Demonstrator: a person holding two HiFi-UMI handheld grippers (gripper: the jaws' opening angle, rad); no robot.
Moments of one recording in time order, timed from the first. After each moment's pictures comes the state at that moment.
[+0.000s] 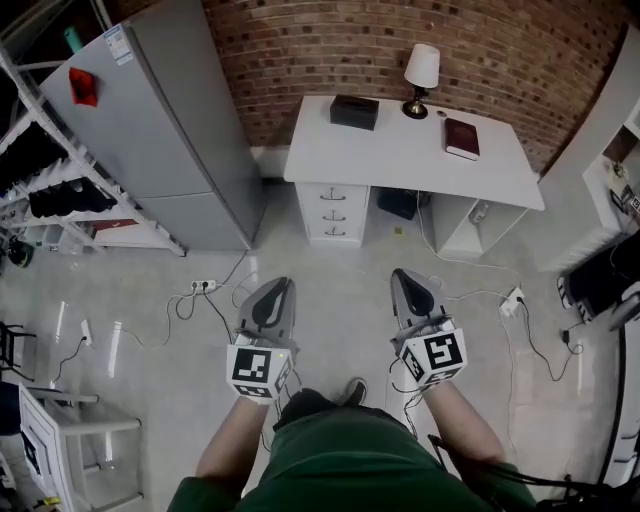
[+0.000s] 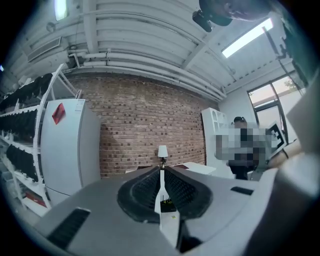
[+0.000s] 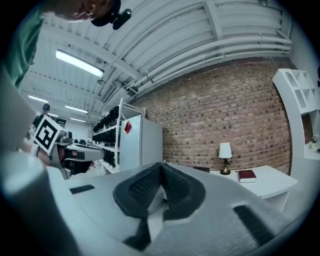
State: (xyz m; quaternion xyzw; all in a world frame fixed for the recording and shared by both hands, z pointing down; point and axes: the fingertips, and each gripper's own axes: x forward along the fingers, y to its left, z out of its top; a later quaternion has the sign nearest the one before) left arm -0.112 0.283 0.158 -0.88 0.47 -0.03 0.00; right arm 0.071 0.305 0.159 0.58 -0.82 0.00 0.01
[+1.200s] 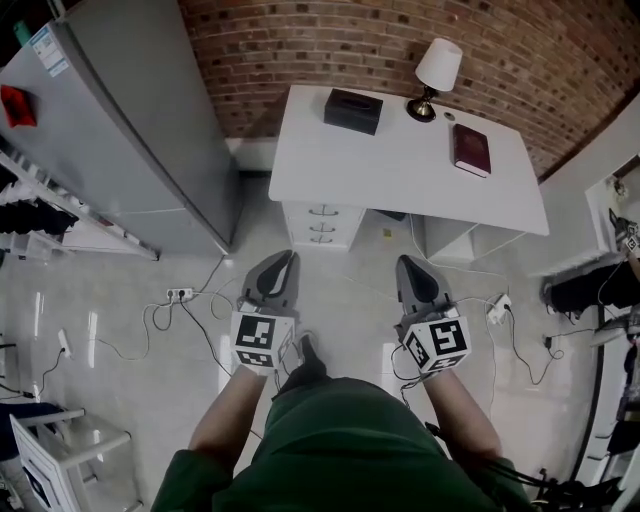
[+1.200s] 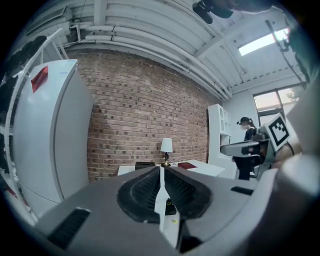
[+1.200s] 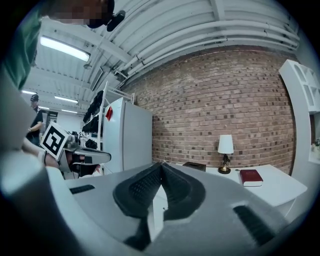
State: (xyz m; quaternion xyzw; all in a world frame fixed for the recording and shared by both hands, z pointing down) left arm -0.086 0.027 0.220 -0.90 0.43 -0.05 -0.05; right arm 0.093 0.077 0.196 0.60 -0.80 0.03 0.06
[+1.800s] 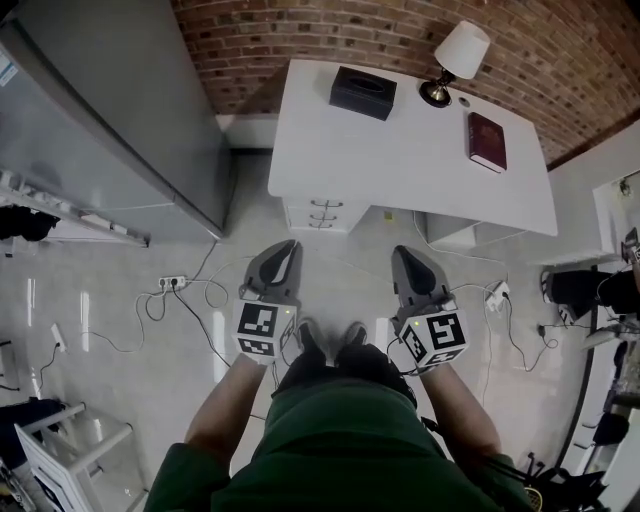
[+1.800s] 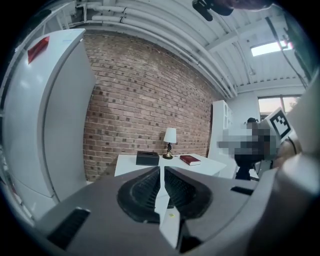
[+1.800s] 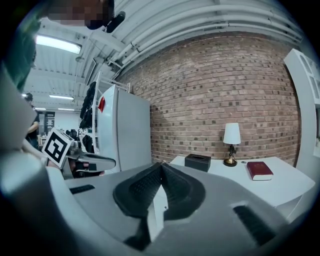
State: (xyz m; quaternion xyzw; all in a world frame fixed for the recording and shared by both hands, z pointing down) left arm -0.091 -0.068 0.282 -0.90 0.41 -0.07 -0.11; right arm 0.069 -0.019 0.236 0.60 -0.79 0.07 0.09
